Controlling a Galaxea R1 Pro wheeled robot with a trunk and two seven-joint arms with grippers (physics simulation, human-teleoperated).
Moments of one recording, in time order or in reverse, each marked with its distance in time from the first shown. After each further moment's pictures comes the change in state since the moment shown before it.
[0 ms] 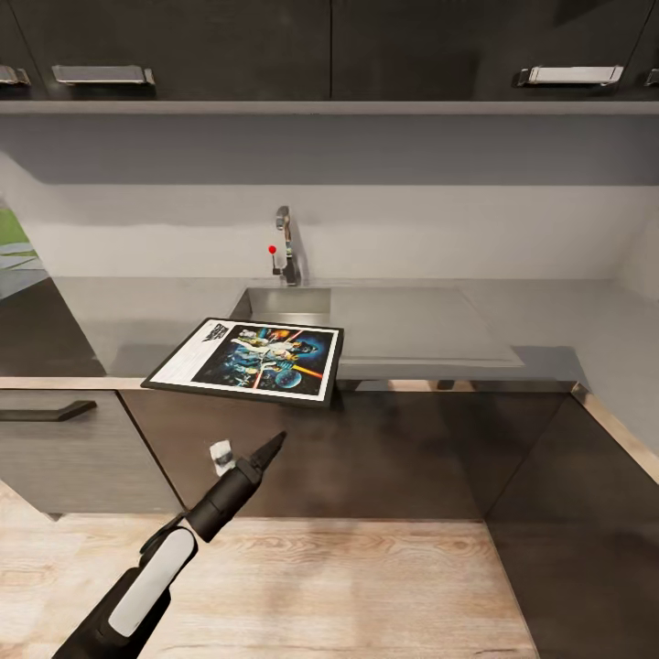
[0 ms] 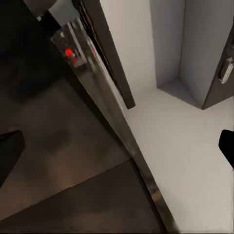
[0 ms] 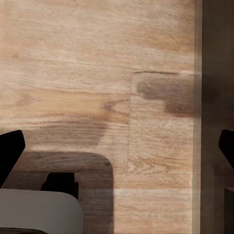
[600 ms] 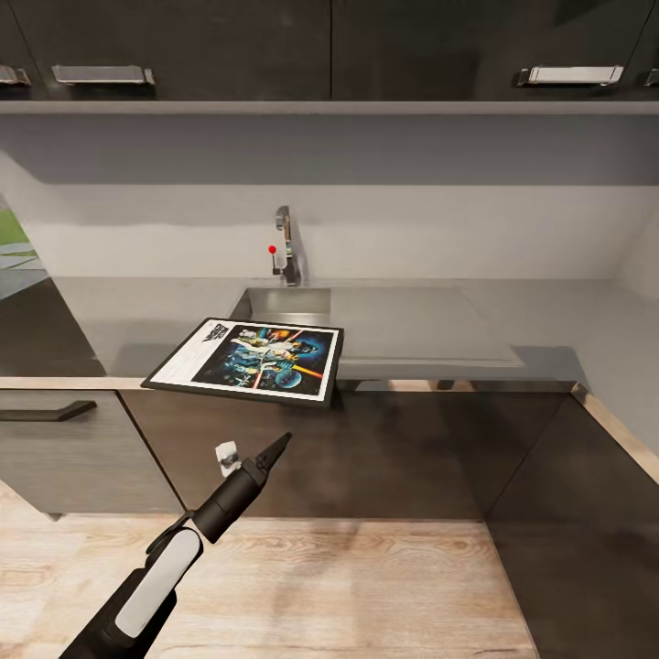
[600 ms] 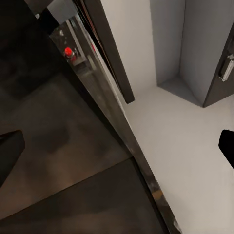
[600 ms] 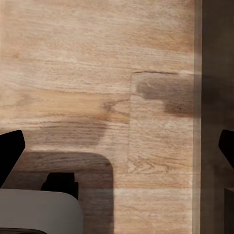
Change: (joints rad) left arm 0.000 -0.019 -0.004 0.004 -0.022 -0.010 0.004; right arm 0.000 0.000 0.000 0.000 0.000 0.000 0.000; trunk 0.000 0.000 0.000
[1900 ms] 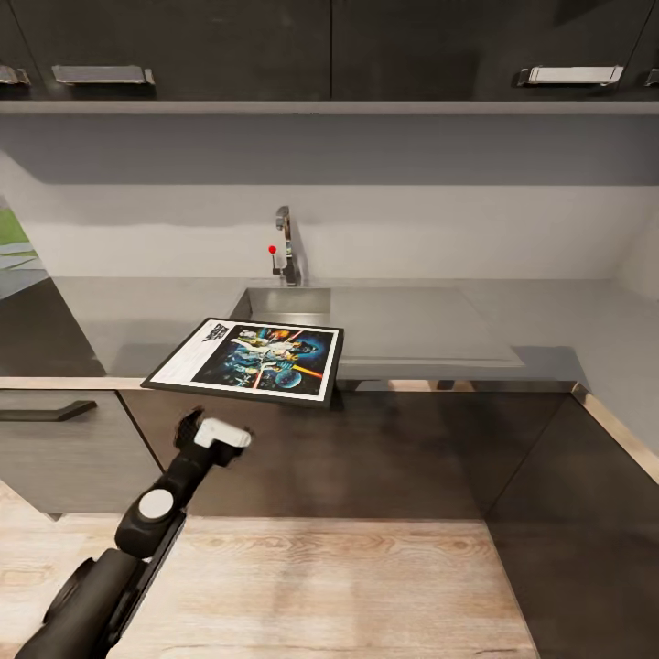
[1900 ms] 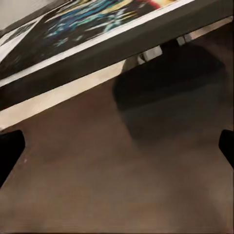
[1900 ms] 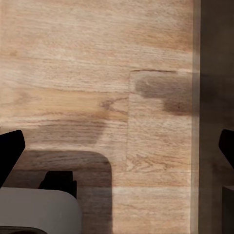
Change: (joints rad) left arm 0.000 0.032 0.077 -0.362 -1.412 0.160 0.607; right arm 0.000 -0.003 -0.001 0.003 0.000 0.004 0.000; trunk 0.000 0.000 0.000
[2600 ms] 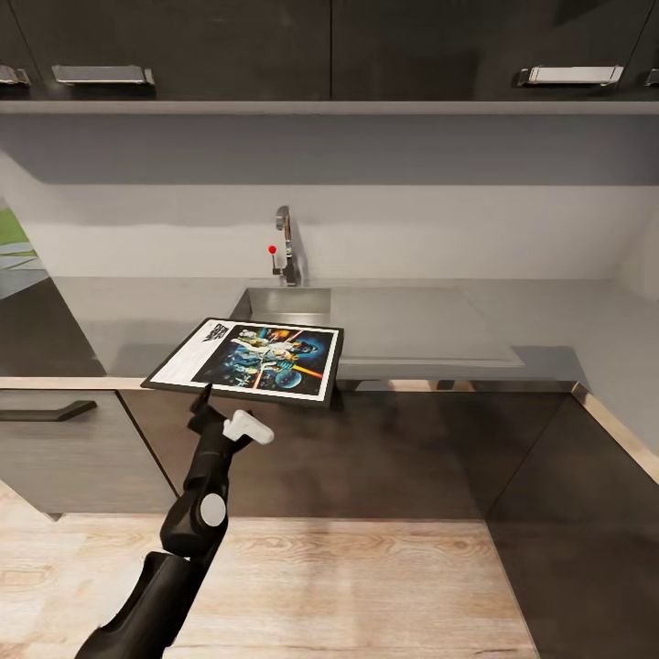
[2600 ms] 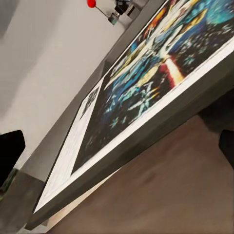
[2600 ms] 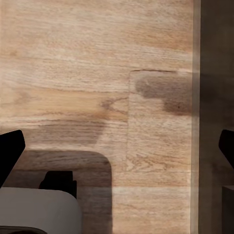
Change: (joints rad) left arm 0.000 -0.183 -0.018 -0.002 -0.676 0.004 0.085; right arm 0.000 0.000 0.000 0.000 0.000 0.000 0.000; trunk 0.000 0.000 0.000
